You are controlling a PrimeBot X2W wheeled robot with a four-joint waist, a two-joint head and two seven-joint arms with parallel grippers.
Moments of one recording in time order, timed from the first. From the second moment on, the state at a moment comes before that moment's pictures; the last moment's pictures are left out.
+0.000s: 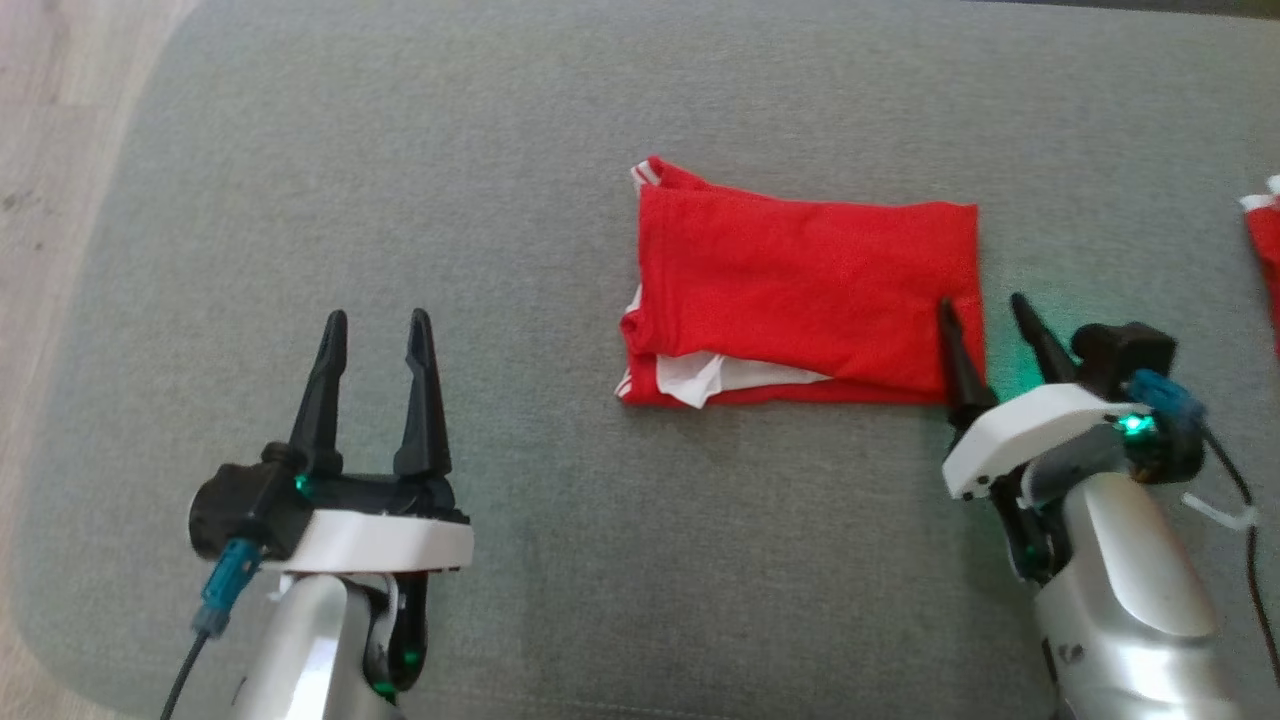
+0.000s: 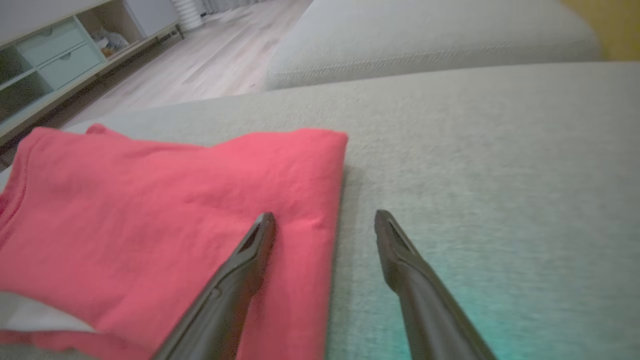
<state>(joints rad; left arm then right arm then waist) -0.20 0.04 -0.18 0.21 -0.30 -0.05 -0.26 -0.39 -0.05 0.01 0.59 0.15 0.13 -0.06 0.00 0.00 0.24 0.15</state>
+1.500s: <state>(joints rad) -0.25 0.04 -0.23 0.17 -0.24 -0.05 -0.26 -0.54 -0.46 0.21 0.36 -0.14 0.13 0.11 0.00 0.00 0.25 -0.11</state>
